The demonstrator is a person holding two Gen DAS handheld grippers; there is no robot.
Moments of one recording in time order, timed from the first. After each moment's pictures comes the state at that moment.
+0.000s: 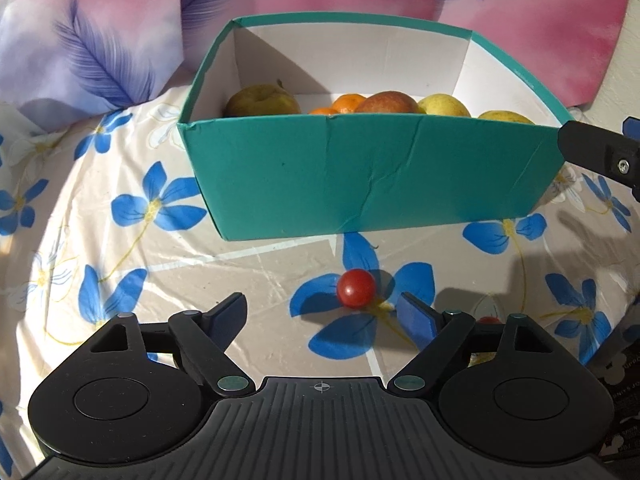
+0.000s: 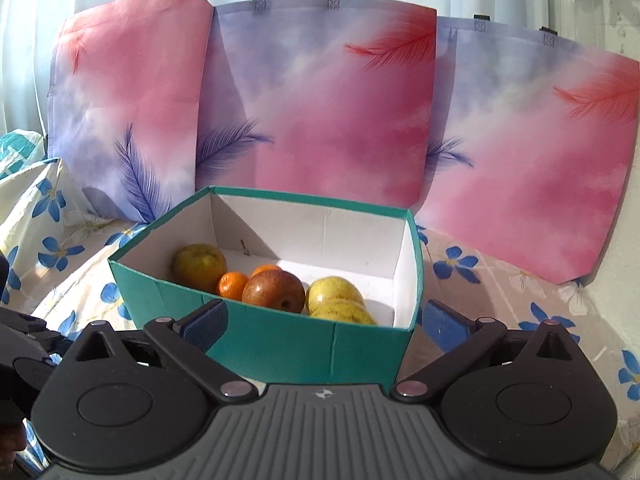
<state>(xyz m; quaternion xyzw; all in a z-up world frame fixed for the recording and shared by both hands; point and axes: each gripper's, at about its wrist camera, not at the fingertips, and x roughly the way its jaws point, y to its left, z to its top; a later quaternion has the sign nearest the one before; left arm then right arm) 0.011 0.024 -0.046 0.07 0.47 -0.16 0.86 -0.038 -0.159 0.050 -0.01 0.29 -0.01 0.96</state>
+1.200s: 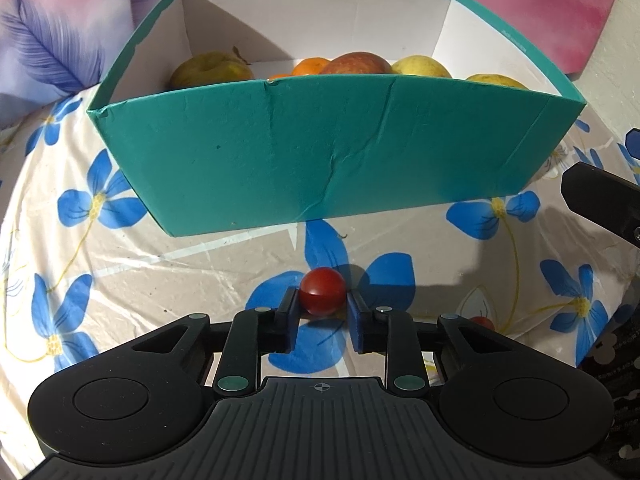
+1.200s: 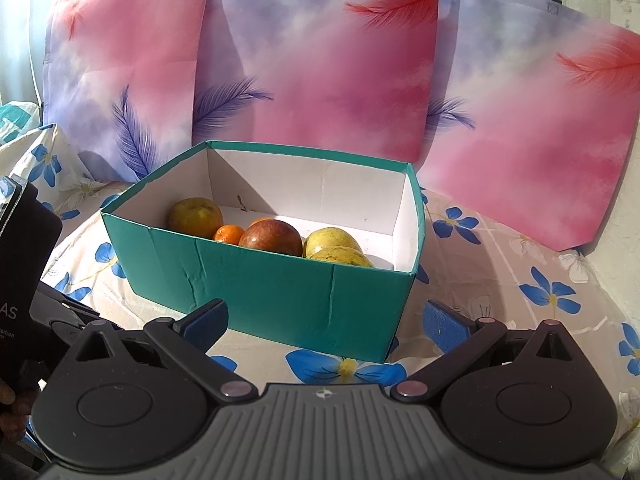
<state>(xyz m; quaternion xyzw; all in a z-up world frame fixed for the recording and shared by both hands) 0.036 0.002 -0.069 0.08 0.51 -0.19 0.83 -0.042 -0.158 0.030 -0.01 0.33 -0.01 0.94</state>
